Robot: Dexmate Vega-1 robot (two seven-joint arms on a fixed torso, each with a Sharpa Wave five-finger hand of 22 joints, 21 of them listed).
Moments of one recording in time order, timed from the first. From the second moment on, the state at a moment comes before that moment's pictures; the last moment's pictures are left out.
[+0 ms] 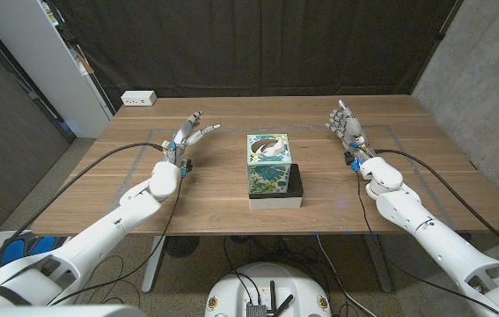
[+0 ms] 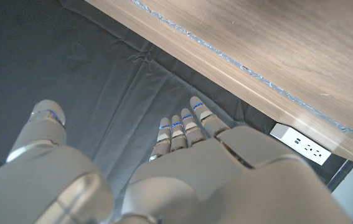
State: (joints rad) left arm 0.80 0.62 0.52 -1.32 0.04 -0.25 0.44; left_hand 0.36 -0.19 0.47 -0.17 0.18 0.10 0.09 0.20 0.19 0.07 0.04 0.21 0.23 0.11 0.01 0.19 0.19 0.20 0.00 0.20 0.18; right arm -0.85 -0.52 -0.38 -1.33 0.59 0.33 -0.01; right_hand 0.26 0.00 0.18 -0.11 0.18 0.07 0.13 0.20 0.19 0.12 0.10 0.20 0.25 0.05 0.04 0.21 0.47 0.27 0.04 0.19 0.17
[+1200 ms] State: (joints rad) left arm 0.92 0.68 0.46 -1.41 0.05 -0.34 0.46; left_hand 0.37 -0.18 0.46 -0.17 0.17 0.15 0.12 0.21 0.19 0.11 0.06 0.22 0.23 0.15 0.01 0.20 0.19 0.24 -0.01 0.21 0.18; right arm -0.91 -0.52 -0.37 -1.37 0.56 0.37 -0.06; right_hand 0.26 0.00 0.17 -0.11 0.18 0.08 0.12 0.20 0.19 0.12 0.10 0.20 0.24 0.05 0.05 0.21 0.46 0.27 0.04 0.19 0.17
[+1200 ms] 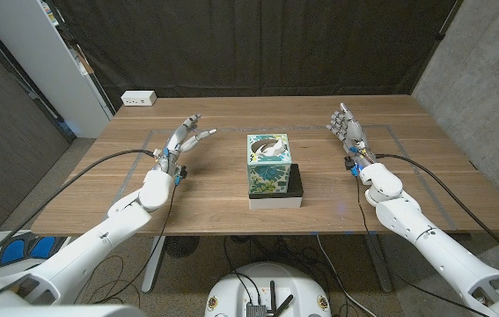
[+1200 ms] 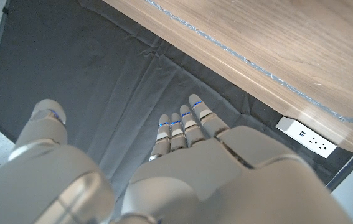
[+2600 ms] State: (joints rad) left arm 1.19 0.74 0.34 -1.64 0.09 -0.39 0.50; left_hand 0.39 -0.16 0.45 -0.17 0.17 0.16 0.11 0.21 0.19 0.12 0.05 0.22 0.22 0.16 0.00 0.20 0.19 0.23 -0.02 0.20 0.18; right arm -0.91 -0.52 -0.37 -1.36 0.54 0.37 -0.07; right_hand 0.25 0.00 0.17 -0.11 0.18 0.10 0.13 0.20 0.19 0.13 0.09 0.20 0.22 0.06 0.05 0.21 0.45 0.28 0.04 0.19 0.17
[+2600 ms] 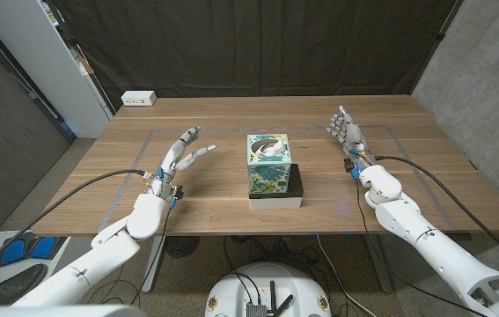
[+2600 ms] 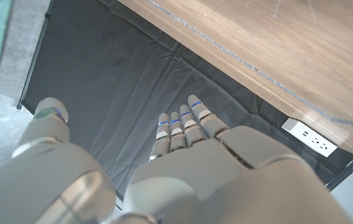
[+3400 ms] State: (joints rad) left arm 1.36 0.75 0.26 -1.74 0.14 -0.47 0.49; left_hand 0.39 -0.16 0.44 -0.17 0.17 0.17 0.11 0.21 0.19 0.14 0.05 0.22 0.22 0.17 0.01 0.20 0.19 0.24 -0.01 0.20 0.18; right arm -0.91 -0.52 -0.38 -1.37 0.53 0.36 -0.10; right_hand 0.25 0.00 0.17 -0.12 0.18 0.10 0.13 0.20 0.19 0.13 0.09 0.20 0.22 0.06 0.04 0.21 0.44 0.28 0.04 0.19 0.17
